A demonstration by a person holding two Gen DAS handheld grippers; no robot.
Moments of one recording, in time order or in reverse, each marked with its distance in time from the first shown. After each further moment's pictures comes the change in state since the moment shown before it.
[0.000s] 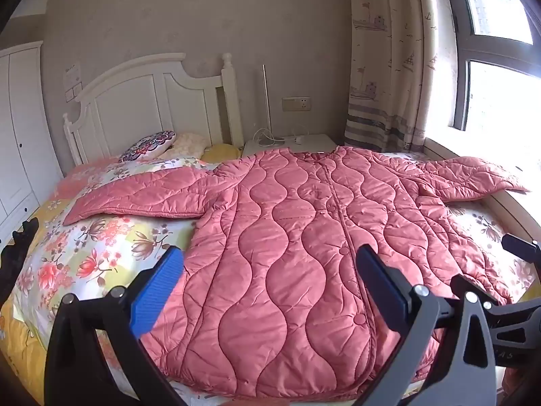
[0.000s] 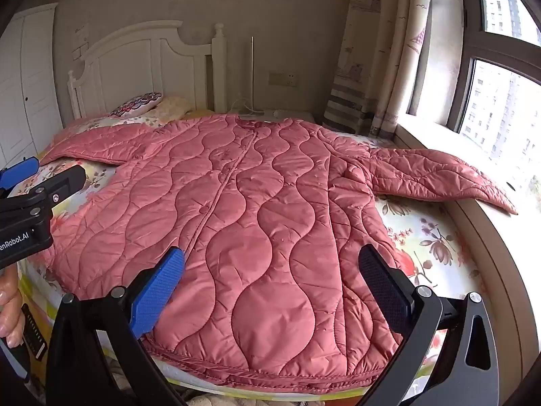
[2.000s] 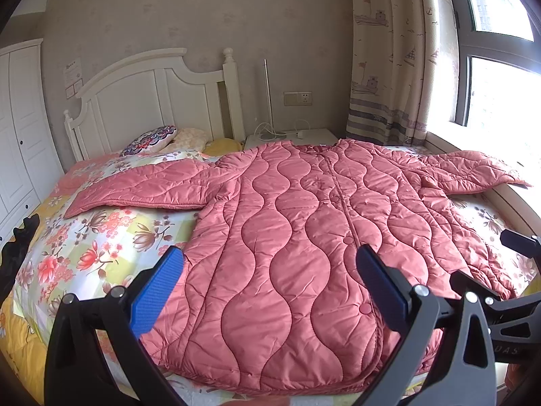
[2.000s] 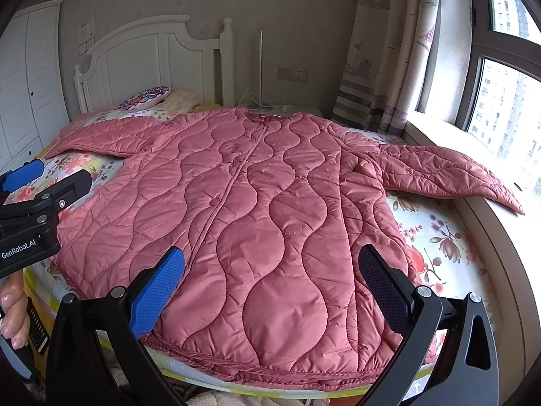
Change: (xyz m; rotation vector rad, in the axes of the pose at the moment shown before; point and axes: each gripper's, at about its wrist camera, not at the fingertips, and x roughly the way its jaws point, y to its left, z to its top) left arm 0.003 0.003 -0.010 -0.010 0.021 -0.005; right arm 0.003 0.007 -0.004 0.002 0.013 0.036
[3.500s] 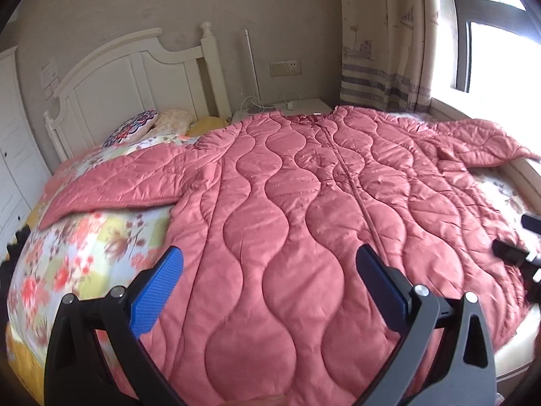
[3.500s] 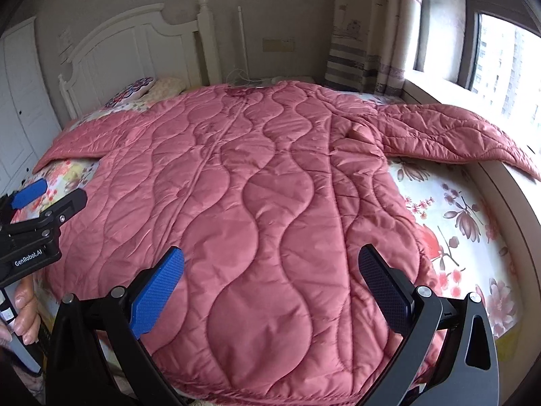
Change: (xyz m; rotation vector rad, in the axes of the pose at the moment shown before) left arm 0.097 -0.007 0.014 0.097 0.134 -0.018; right arm 0.061 -0.066 0.013 0.179 0.130 0.013
